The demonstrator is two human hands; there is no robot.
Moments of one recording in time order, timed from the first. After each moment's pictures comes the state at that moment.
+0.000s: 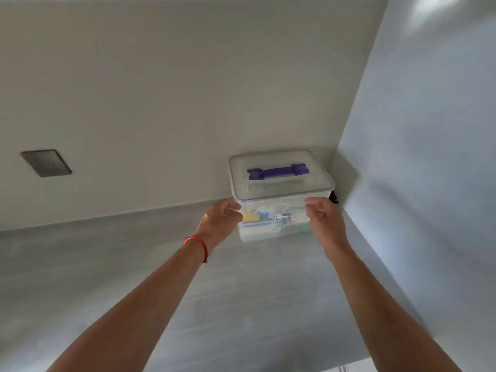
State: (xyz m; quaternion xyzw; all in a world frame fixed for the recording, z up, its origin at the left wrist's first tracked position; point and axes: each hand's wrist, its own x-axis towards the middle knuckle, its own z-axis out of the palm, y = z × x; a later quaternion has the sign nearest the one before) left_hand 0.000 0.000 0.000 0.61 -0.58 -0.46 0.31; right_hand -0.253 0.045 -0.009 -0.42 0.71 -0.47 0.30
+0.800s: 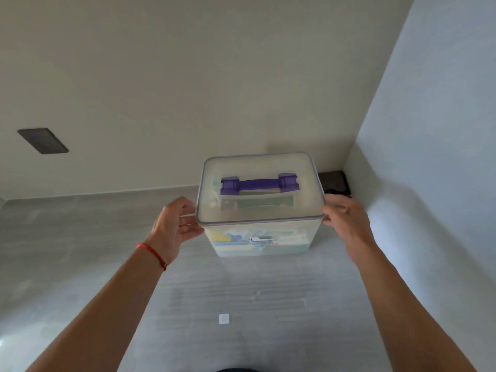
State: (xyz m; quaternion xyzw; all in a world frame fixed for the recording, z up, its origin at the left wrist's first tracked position) left_hand -0.011 -0.002 0.006 0.66 -0.24 -0.56 0.44; right_hand -0.363 -0.006 -0.026 -0.43 0.68 -0.43 0.41
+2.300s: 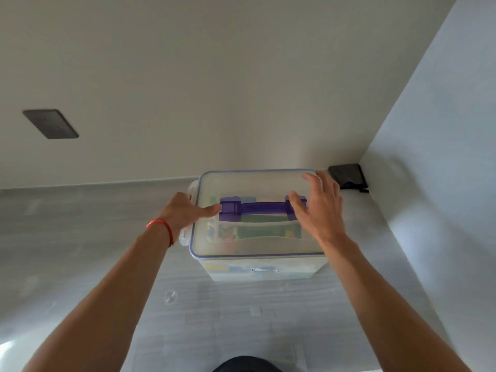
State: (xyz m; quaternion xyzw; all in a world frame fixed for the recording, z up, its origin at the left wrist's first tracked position) left_hand 0.081 -0.024 -0.014 0.72 -0.48 -0.46 0.22; right_hand -0.224 -0.007 -0.033 -0.65 0.70 -0.28 0.09
